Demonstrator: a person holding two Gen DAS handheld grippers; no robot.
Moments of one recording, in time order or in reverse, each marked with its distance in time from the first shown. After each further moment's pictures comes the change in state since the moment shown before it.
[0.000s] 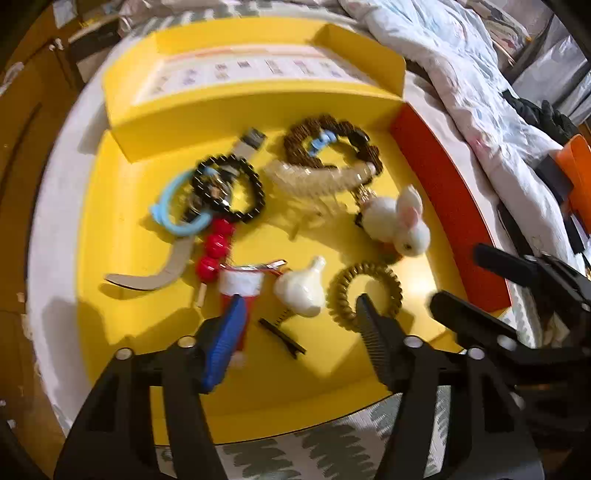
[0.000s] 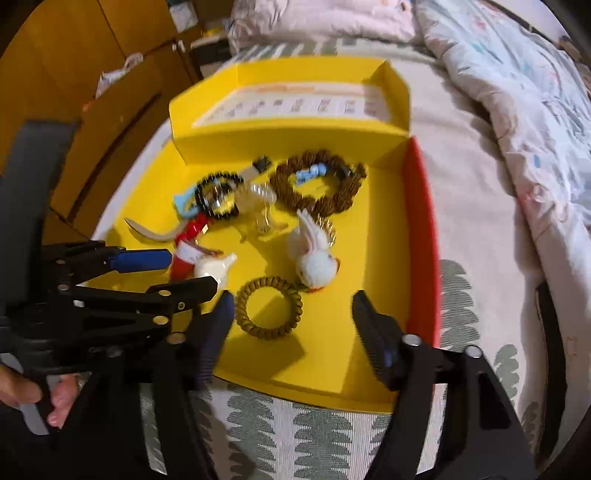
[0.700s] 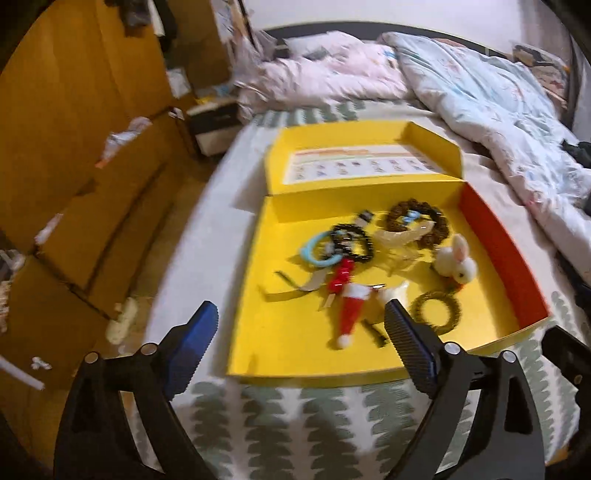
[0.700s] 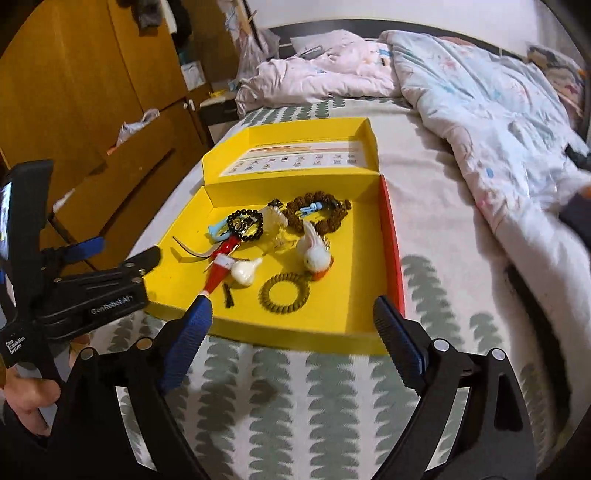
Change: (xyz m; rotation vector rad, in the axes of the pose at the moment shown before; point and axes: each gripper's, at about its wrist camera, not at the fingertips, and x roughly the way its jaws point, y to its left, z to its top) left arm -0.083 -0.011 -0.067 -0.085 -0.406 0.469; right arm -0.081 0.004 -0.068 0.044 -0.238 0.015
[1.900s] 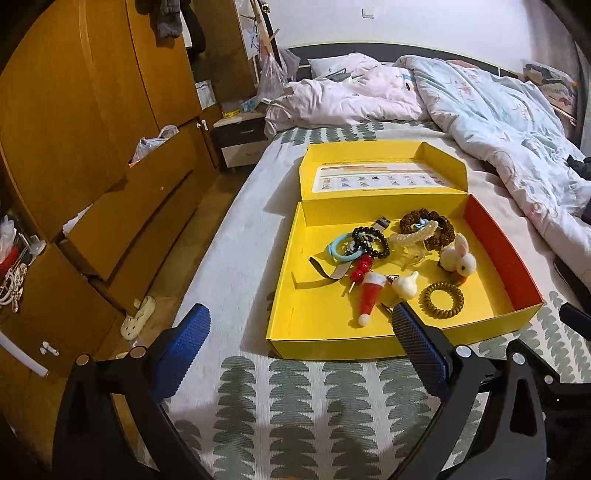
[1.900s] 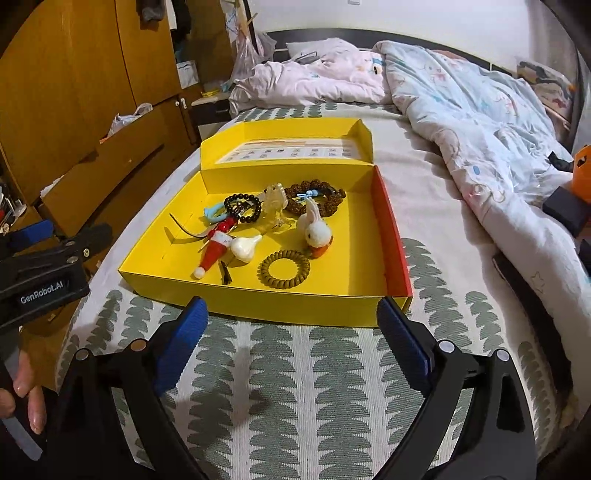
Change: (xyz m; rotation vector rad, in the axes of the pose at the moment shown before) left arm -0.045 0.019 -0.028 -0.051 -0.057 0.027; right arm 0.001 0.026 -0.034 -0.049 -0.031 -0.089
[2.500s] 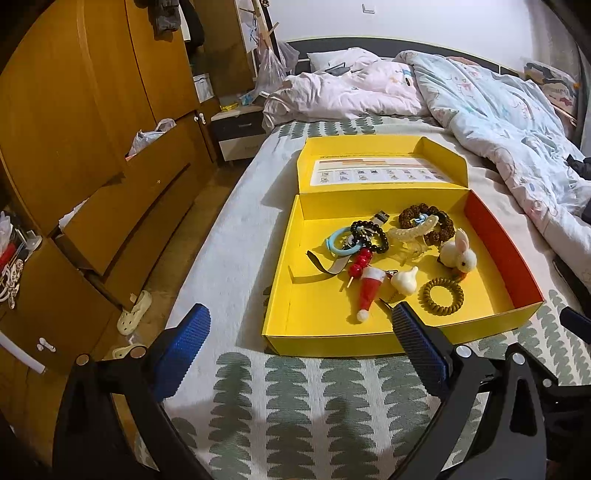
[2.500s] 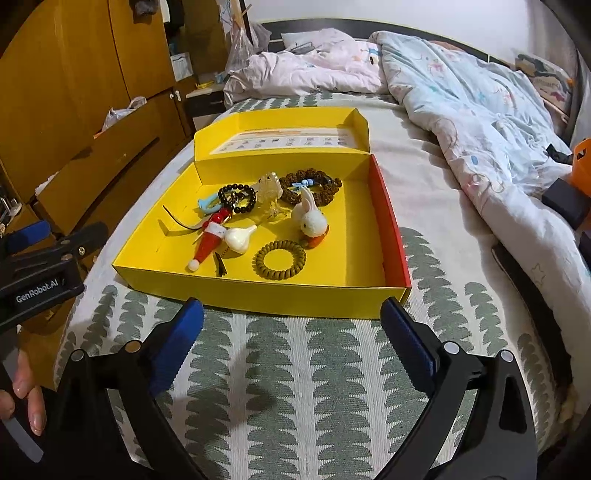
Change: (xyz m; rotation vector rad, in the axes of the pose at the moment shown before) left arm 0.007 -0.001 -0.001 -0.006 0.024 -0.006; right arm 0.006 -0.004 -0.001 0.008 0.041 -0.015
